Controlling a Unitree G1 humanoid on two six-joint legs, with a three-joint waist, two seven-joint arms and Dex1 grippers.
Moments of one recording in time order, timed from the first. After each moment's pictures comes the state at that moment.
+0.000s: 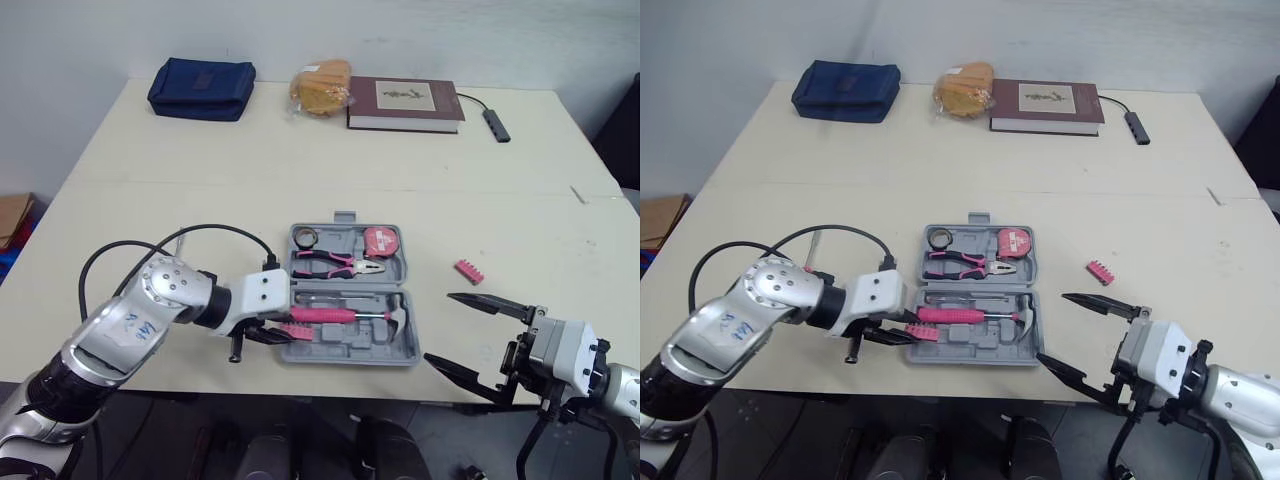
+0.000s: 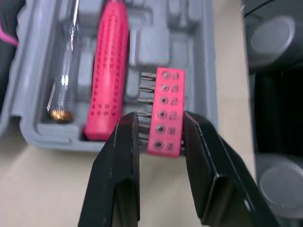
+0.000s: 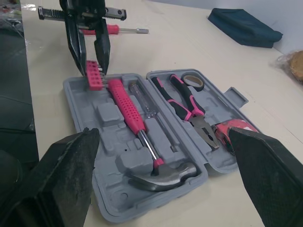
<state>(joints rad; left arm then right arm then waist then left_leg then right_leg) -0.50 0.89 -0.36 -0.52 -0.21 0.83 -1.04 0.37 -0.74 -0.36 -0.66 0.50 0.04 0.97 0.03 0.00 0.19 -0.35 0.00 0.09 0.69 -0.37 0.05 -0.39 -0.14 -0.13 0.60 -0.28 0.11</state>
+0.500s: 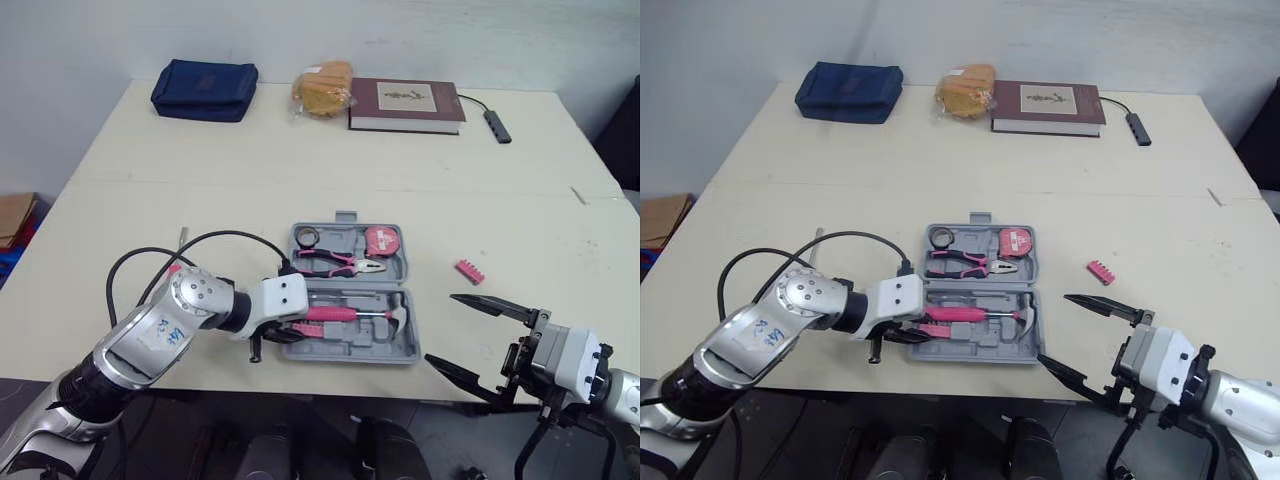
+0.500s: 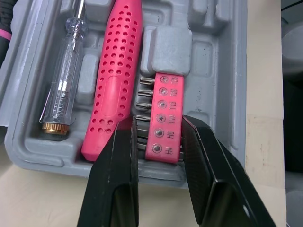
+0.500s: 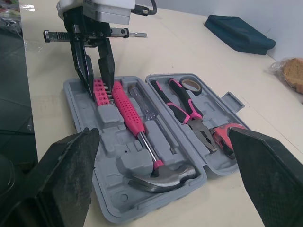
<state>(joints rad) -0.54 0.81 -0.44 -0.51 -0.16 0.89 -0.94 0.38 -0.71 -0.36 -0.65 0.48 0.00 0.96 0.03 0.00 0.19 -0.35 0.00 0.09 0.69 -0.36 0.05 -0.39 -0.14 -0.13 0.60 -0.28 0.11</state>
